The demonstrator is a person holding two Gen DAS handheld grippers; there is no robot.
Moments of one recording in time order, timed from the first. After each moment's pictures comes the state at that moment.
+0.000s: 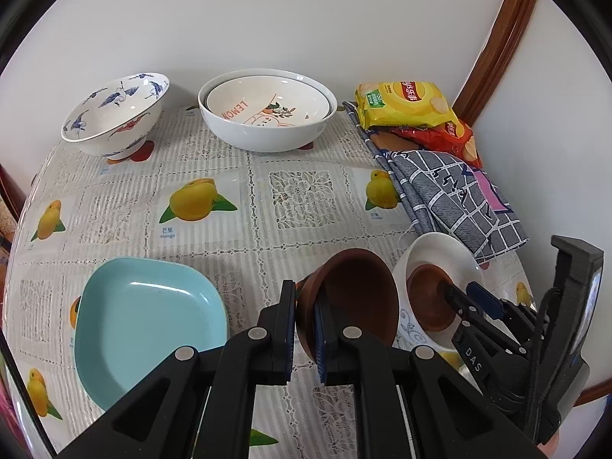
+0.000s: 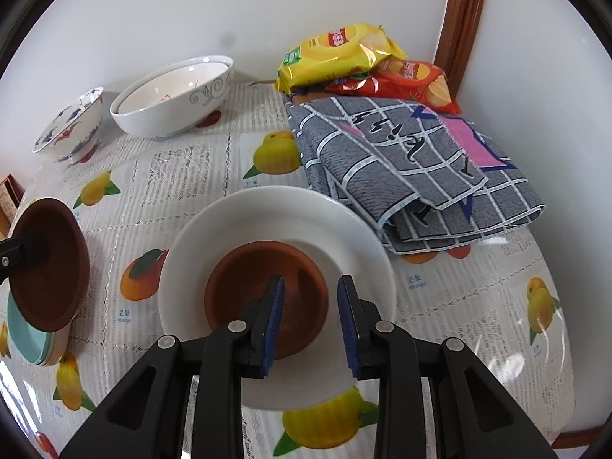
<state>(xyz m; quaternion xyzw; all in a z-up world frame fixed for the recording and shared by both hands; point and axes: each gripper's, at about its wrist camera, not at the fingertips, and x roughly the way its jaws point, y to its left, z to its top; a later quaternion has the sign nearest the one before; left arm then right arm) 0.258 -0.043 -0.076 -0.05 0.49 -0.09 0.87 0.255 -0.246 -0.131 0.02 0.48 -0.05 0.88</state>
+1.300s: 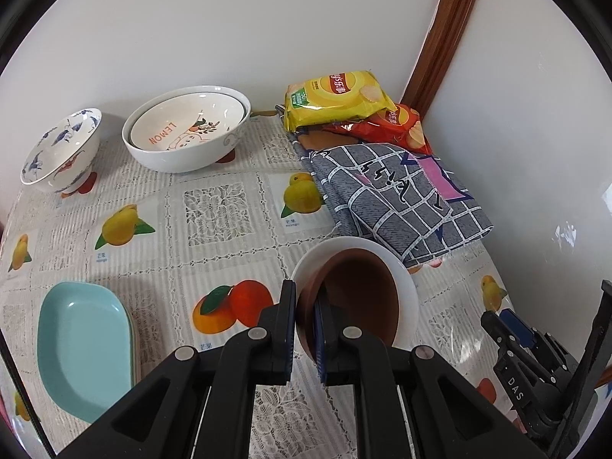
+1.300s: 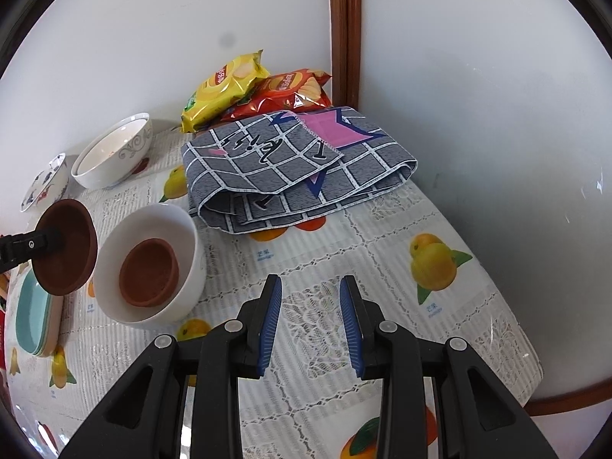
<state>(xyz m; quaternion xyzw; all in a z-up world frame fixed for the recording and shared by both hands) 0.253 -0.132 -0.064 -0.02 0.48 -0.14 0.87 0.179 -0.361 -0.104 0.09 0.44 -0.13 0.88</state>
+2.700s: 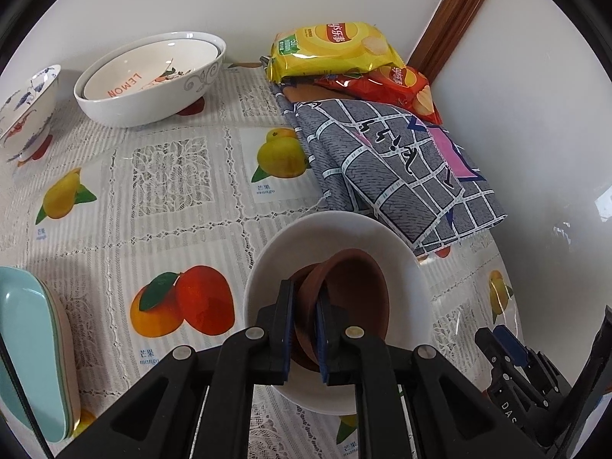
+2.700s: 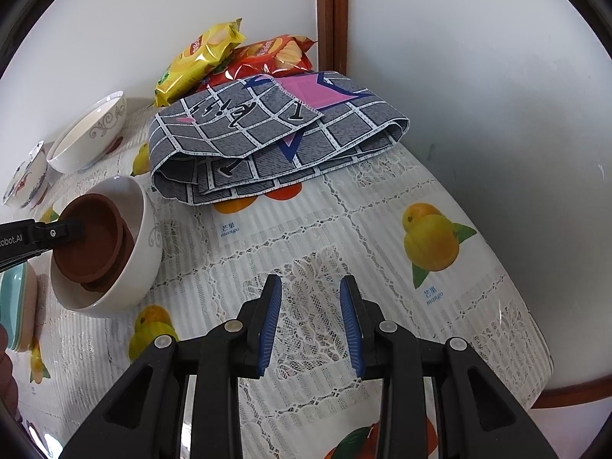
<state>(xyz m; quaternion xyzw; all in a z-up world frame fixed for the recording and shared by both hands) 0.283 -0.159 -0.121 -0.05 0.53 -0.15 0.83 0.186 -0.378 -0.143 0.10 0.48 -0.13 0.86</state>
